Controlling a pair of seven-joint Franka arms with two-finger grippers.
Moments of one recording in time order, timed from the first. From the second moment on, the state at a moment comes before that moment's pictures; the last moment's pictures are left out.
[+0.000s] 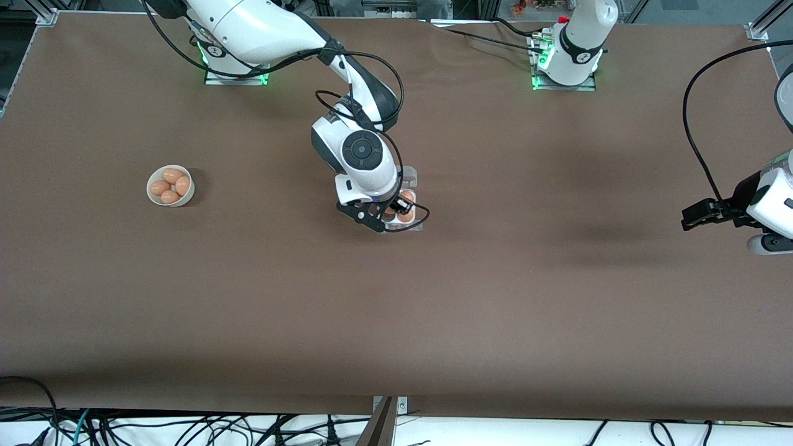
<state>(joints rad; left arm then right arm) -0.02 0.23 0.11 -1.56 0.03 1.80 -0.01 0.58 0.74 0.22 -1.45 -0.03 2.19 1.28</state>
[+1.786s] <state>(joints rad) -0.03 0.24 0.03 -1.54 0.03 1.75 -0.02 0.54 0.78 0.16 -1.39 -0.03 2.19 1.14</state>
